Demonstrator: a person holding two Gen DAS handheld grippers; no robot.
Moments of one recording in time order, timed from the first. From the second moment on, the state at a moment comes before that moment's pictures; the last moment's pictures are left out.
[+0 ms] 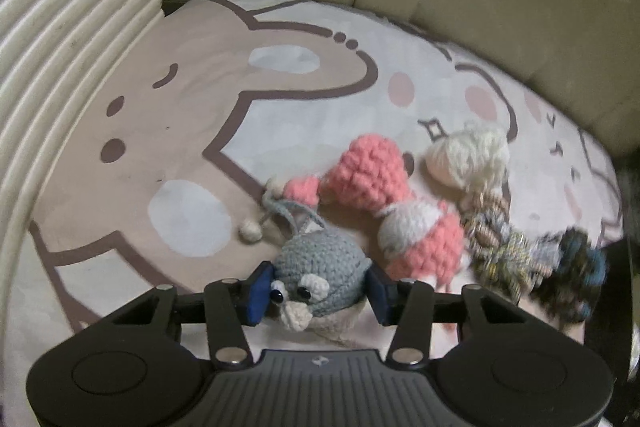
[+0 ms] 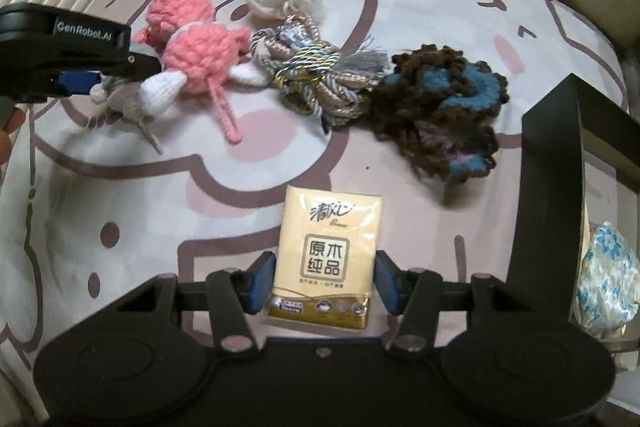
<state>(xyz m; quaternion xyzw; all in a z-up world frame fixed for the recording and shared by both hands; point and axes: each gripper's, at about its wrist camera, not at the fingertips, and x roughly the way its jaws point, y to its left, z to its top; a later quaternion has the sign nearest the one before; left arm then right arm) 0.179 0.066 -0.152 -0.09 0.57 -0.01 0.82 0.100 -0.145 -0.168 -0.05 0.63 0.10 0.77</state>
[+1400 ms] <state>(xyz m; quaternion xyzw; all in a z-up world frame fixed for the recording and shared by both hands) 0.138 0.045 -0.098 -0.01 0.51 -0.01 0.86 0.097 -0.169 -0.105 0.02 0.51 0.05 0.86</state>
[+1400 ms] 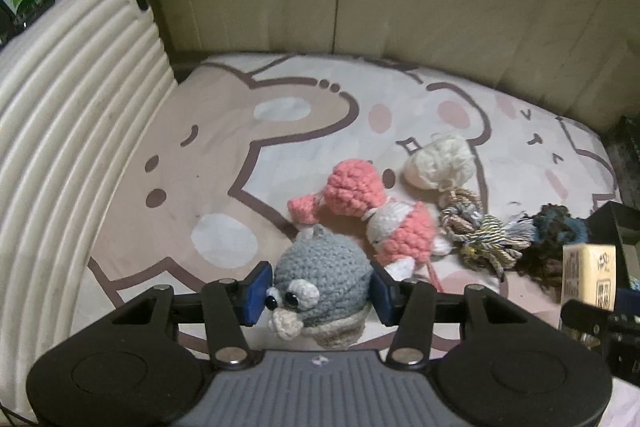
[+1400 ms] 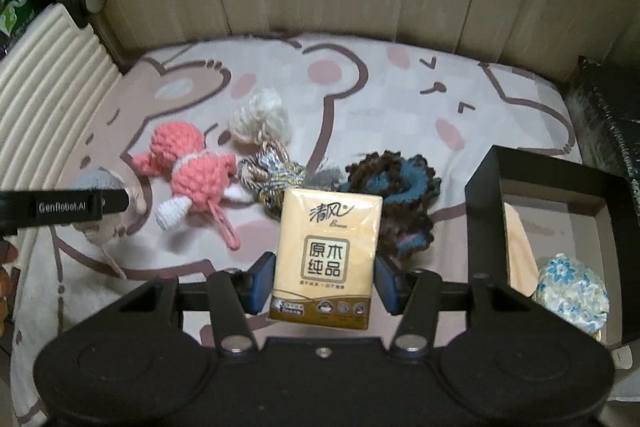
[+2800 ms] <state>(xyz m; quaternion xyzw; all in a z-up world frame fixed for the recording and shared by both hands) 0.075 -0.008 -0.025 0.00 0.43 -0.06 0.90 0.056 -0.212 -0.041 0.04 0.42 -0.01 0.91</state>
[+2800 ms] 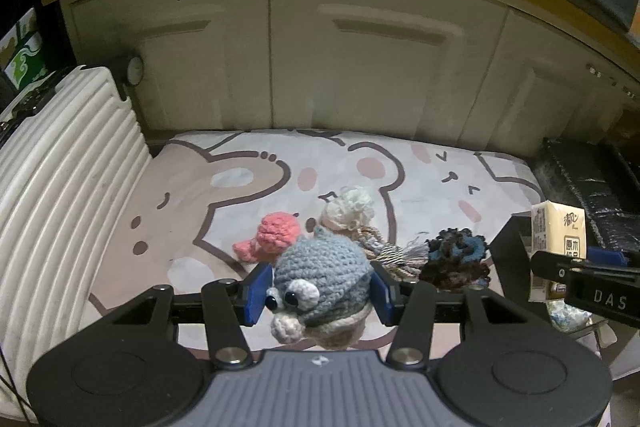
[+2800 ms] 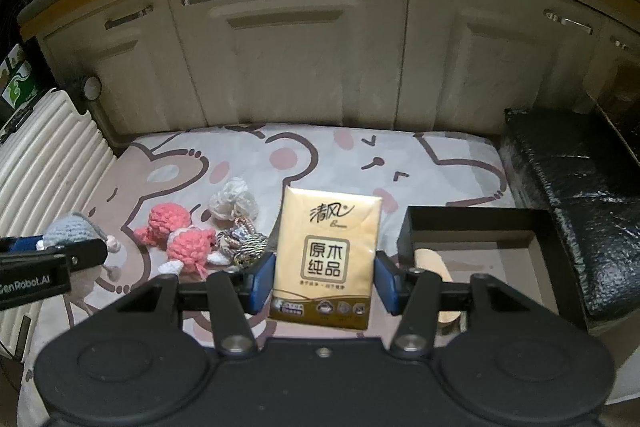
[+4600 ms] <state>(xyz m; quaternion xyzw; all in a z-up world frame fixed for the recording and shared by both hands) 0.087 -0.220 -0.053 0.02 0.41 -0.31 0.86 0.032 -0.399 -0.081 0.10 0.42 -0.15 0.89</state>
